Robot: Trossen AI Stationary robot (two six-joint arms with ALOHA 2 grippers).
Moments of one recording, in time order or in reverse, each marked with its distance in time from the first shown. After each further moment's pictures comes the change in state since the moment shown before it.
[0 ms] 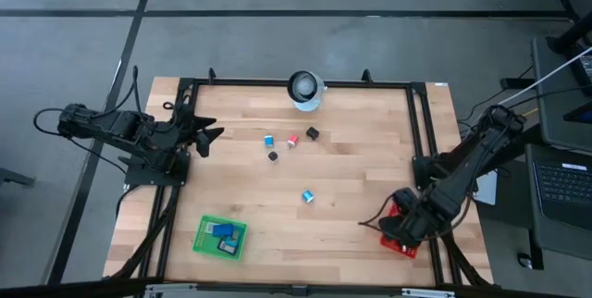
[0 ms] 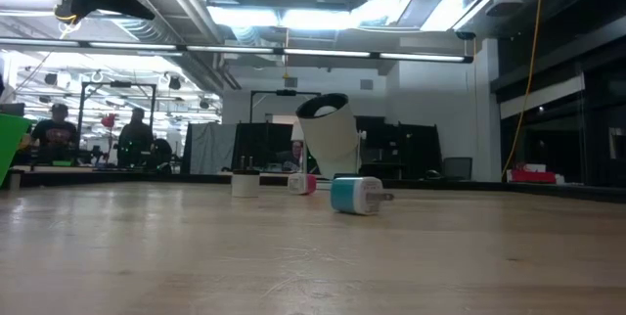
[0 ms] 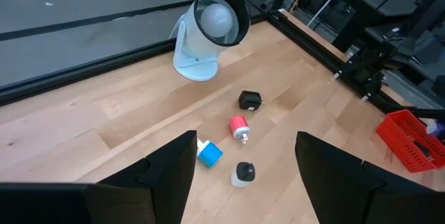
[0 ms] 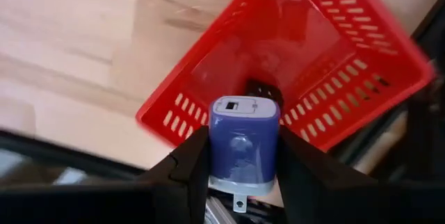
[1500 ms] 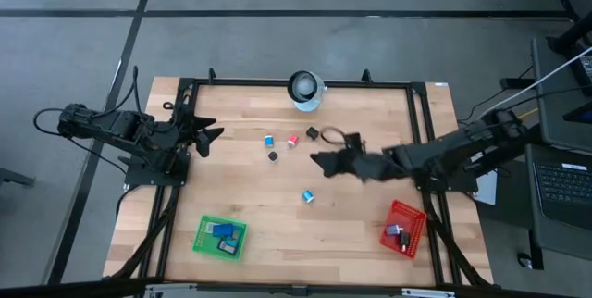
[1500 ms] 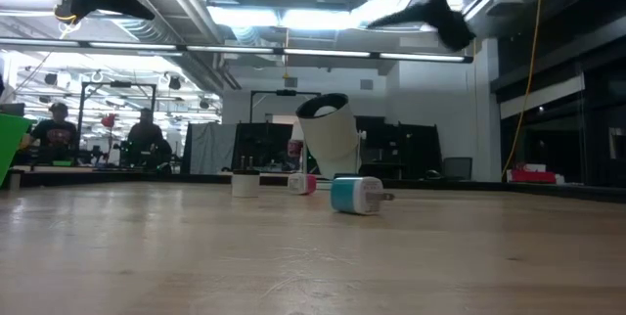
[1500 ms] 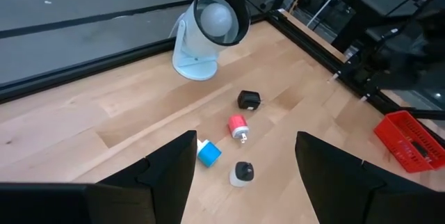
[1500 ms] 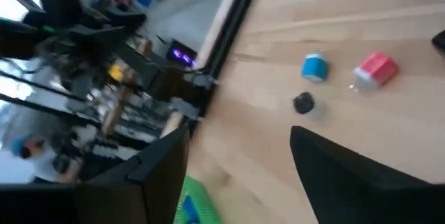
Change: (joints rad) left arm 0.000 0.000 0.000 0.000 0.002 -0.008; right arm -0.586 0.029 -0.044 1.034 0.692 -0.867
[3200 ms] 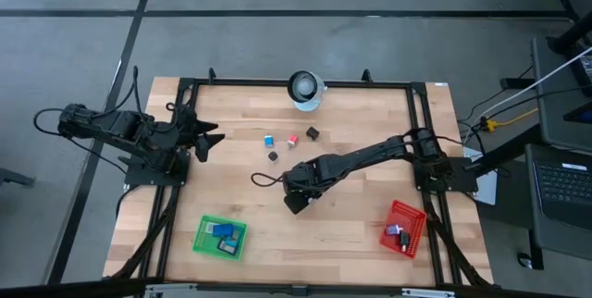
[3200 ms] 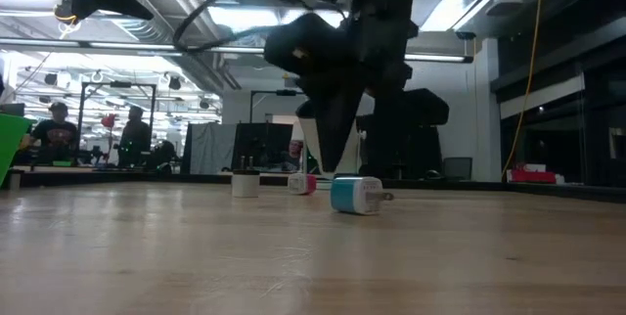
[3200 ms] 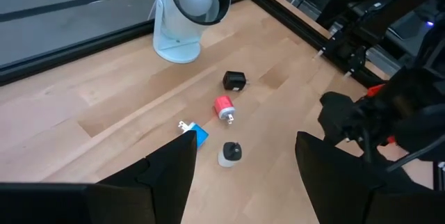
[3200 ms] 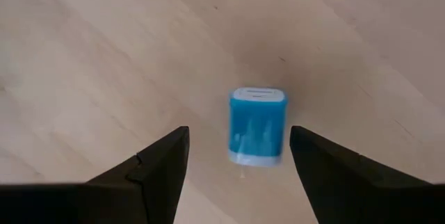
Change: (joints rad) left arm 0.000 0.000 0.000 0.000 0.097 0.035; right arm -0.088 0.736 0.693 -0.861 -0.668 -0.187
